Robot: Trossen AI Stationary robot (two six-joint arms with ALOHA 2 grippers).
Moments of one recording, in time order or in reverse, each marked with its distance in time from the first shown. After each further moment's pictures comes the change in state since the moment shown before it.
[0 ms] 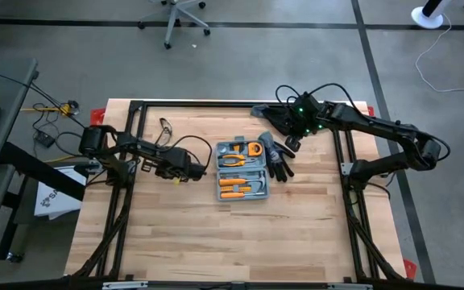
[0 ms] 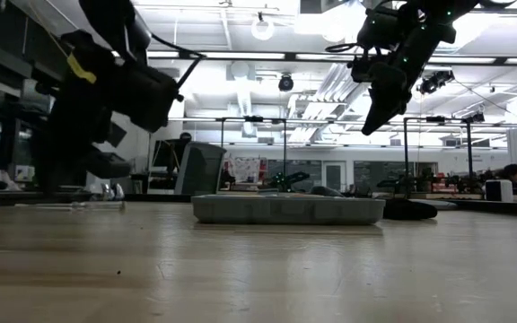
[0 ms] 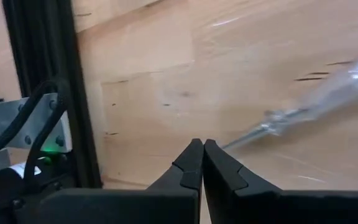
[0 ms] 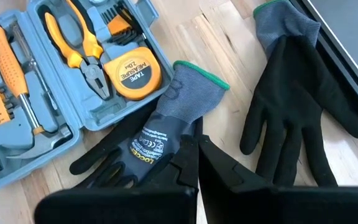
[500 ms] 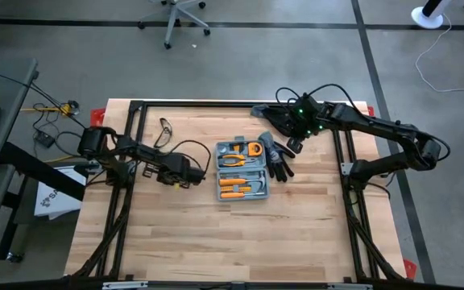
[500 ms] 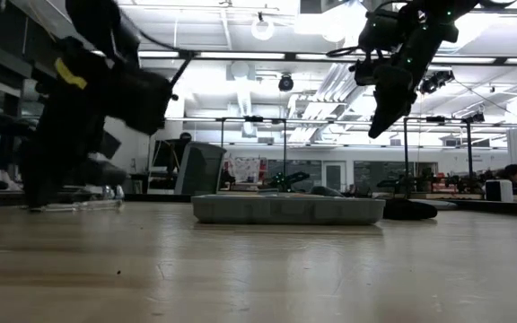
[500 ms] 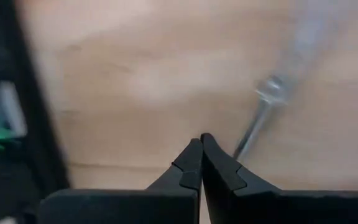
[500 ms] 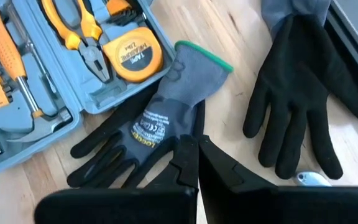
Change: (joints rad) left arm -0.061 -0.001 -0.052 0.147 0.118 0.010; right arm 0.000 0.000 0.000 -0.054 -0.002 0.000
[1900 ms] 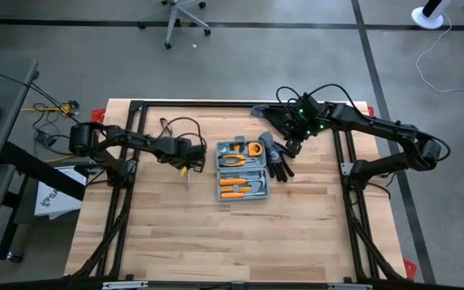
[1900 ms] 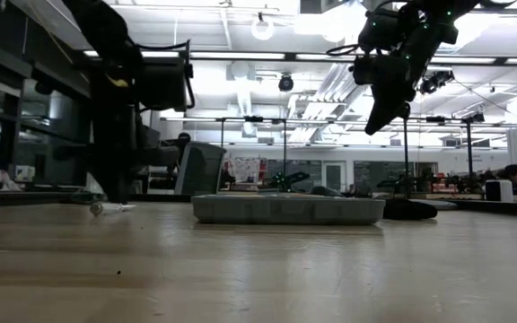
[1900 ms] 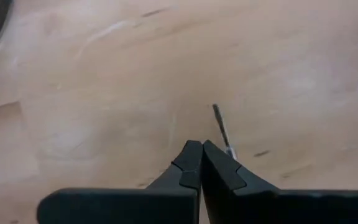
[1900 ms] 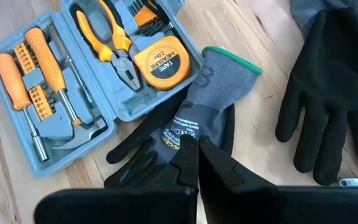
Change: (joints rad) left arm 0.240 -0.092 -0.057 0.413 -0.140 0.301; right arm 0.003 0.000 0.000 0.014 -0.105 0.076
